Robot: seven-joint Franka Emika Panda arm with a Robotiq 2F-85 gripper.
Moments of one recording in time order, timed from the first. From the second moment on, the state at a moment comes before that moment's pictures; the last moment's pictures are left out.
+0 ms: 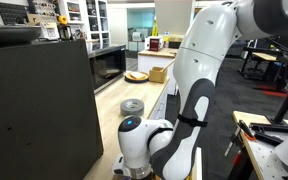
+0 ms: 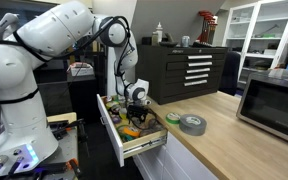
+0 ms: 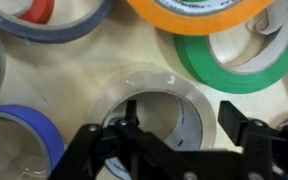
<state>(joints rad) 0.14 0.96 0.21 -1.88 -0.24 2.67 -0.50</state>
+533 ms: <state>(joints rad) 0.12 0.96 0.22 -1.88 -0.24 2.67 -0.53</state>
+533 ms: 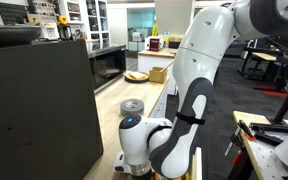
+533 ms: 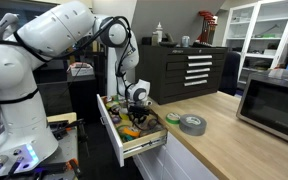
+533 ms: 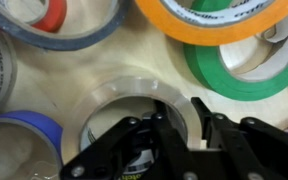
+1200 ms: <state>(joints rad) 0.12 0.96 0.22 -1.88 -0.24 2.67 -0.53</state>
